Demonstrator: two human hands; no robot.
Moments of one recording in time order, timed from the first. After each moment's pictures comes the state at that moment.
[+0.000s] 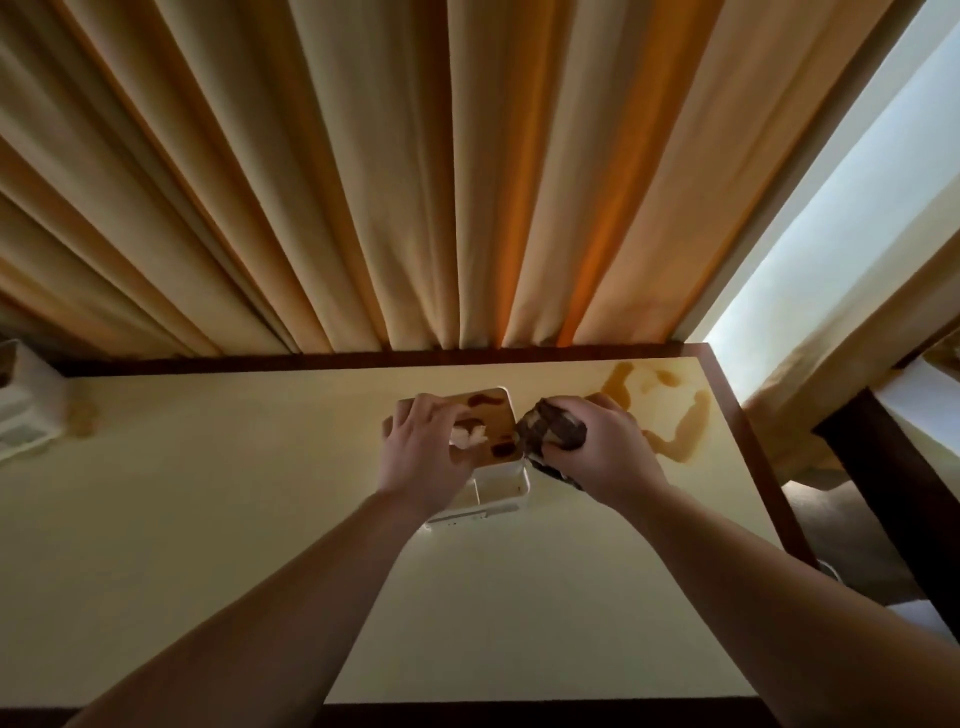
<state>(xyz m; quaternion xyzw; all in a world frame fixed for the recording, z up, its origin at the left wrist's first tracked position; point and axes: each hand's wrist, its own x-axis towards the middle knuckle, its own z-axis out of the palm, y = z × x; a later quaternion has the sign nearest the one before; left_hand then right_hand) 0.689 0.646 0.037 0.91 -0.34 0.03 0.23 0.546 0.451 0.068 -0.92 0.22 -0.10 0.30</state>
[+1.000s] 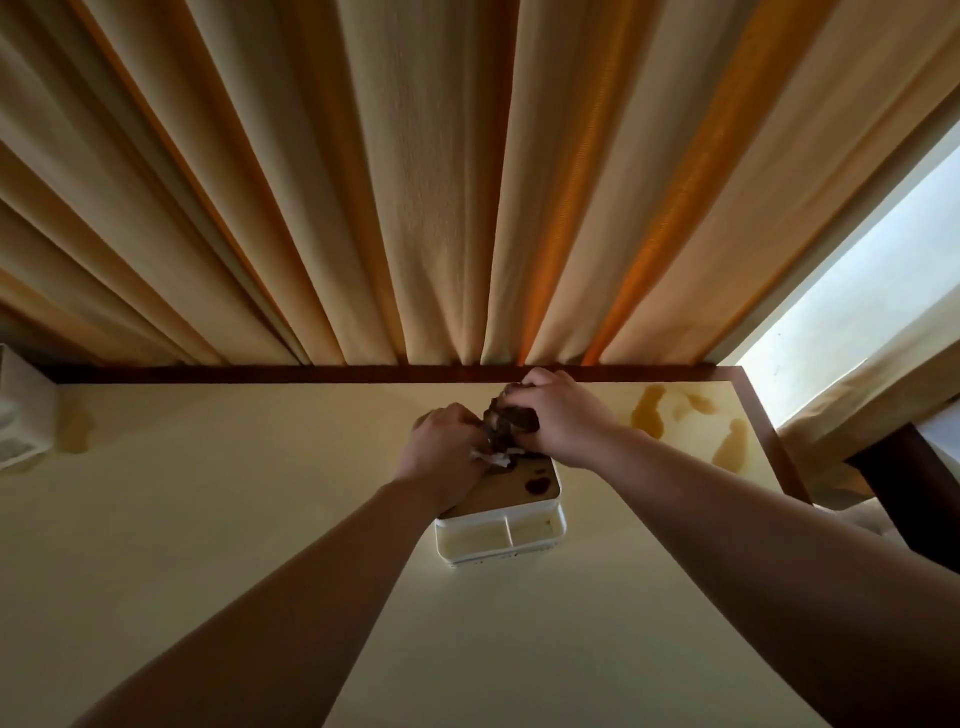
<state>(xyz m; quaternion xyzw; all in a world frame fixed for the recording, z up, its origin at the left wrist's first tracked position) 0.752 0.635 0.043 0.89 -0.42 -0.07 0.17 0.674 0.455 0.074 -0.98 0.10 0.04 0.18</state>
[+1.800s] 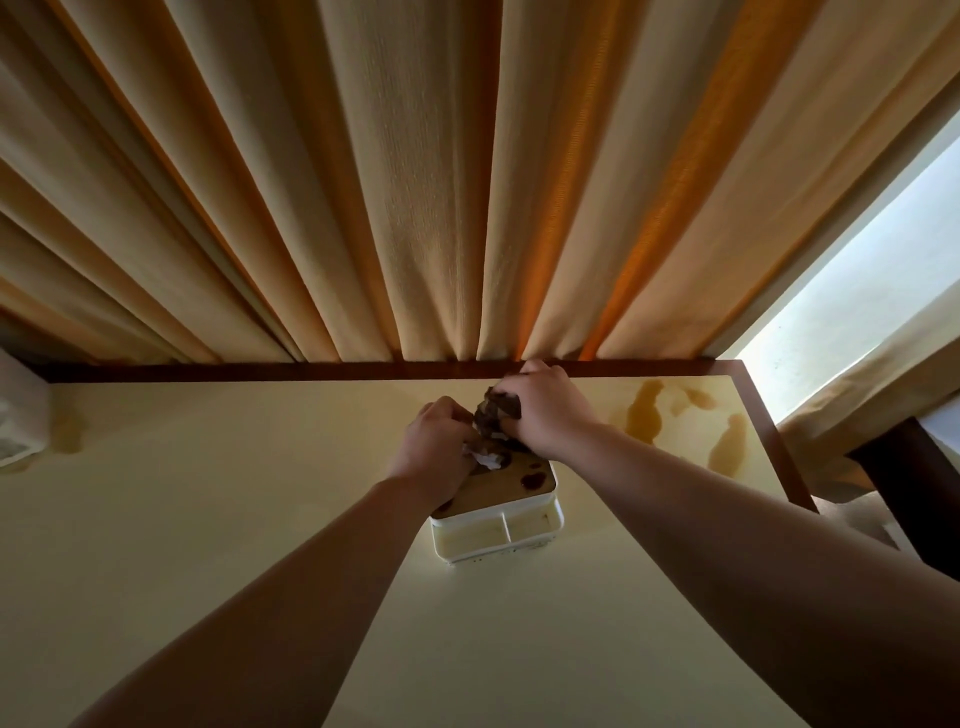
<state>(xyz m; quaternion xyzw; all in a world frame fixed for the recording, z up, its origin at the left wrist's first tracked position) 0.753 0.633 0.036 0.90 -0.37 -0.11 0.22 0.685 0.463 0.068 -0.96 0.16 0.02 0.21</state>
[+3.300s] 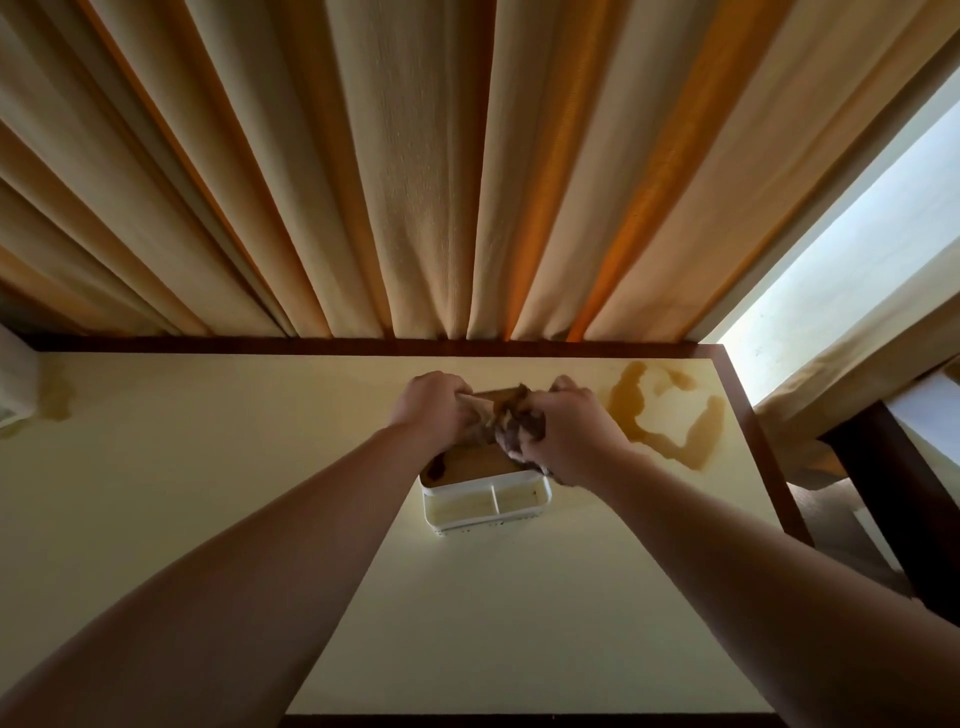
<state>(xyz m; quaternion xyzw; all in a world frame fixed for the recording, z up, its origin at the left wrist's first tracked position) 0.763 0.614 0.035 0.92 -0.29 -0.15 0.23 0.613 0.472 0.073 -0.97 0.19 0.05 0.18</state>
